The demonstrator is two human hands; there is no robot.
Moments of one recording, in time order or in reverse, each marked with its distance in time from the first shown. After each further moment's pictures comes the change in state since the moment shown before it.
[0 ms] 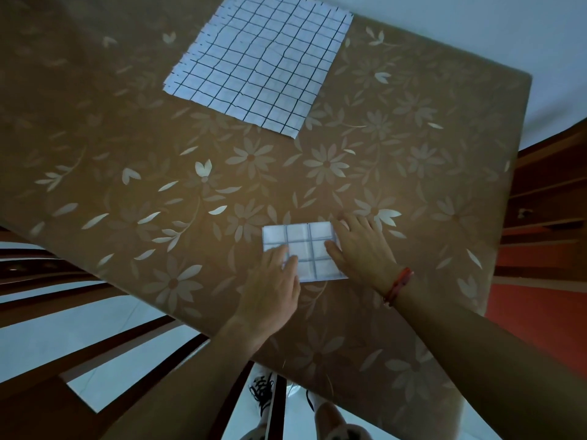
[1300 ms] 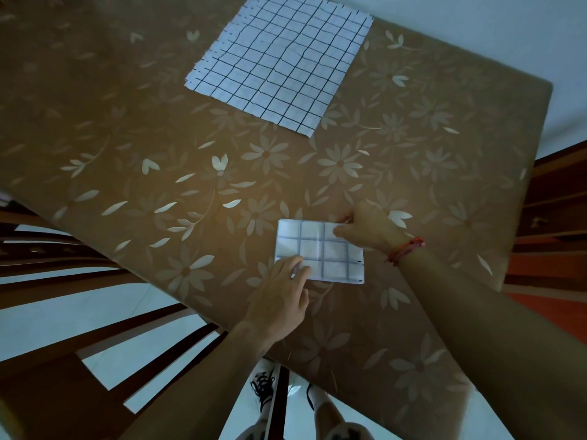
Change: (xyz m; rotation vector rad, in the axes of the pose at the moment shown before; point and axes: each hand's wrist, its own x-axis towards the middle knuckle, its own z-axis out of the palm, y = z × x) left_hand -0.023 -0.002 0.016 -0.128 0.008 0.051; right_hand 0.045 0.006 -0.029 0.579 -0.320 0.301
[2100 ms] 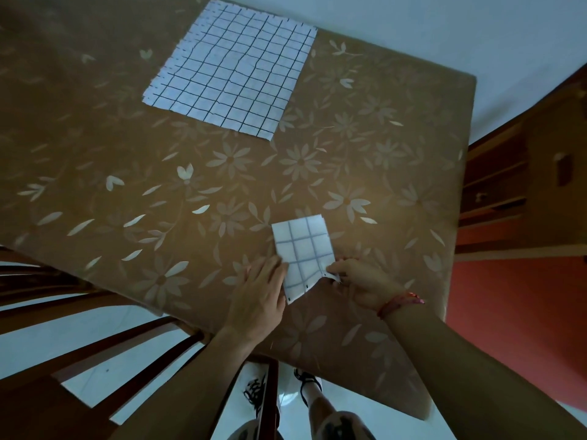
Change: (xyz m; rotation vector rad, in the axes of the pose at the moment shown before) left_hand -0.015 0.010 0.001 0.216 0.112 0.120; right_hand -0.101 0.039 0.049 1.226 -0.110 0.560
